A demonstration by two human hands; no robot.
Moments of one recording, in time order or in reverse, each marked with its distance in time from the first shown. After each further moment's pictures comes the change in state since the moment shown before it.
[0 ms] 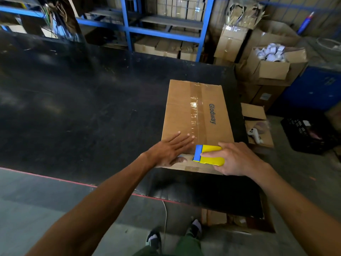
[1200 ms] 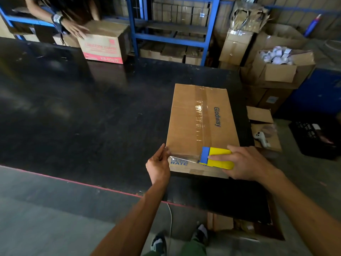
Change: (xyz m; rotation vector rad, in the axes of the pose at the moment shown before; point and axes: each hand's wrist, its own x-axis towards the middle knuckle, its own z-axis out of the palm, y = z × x) left_hand -0.017 0.077 -0.020 -1.156 0.867 -1.579; right_hand -0.007 0.013 0.010 0.016 0.065 -0.045
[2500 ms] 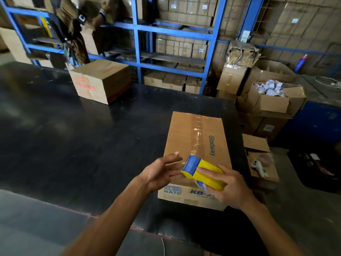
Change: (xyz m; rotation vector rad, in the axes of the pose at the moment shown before) left_hand 0.030 0.119 0.013 -0.417 -0.782 -0.676; right_hand 0.013 -0.008 0.005 0.658 0.566 -0.100
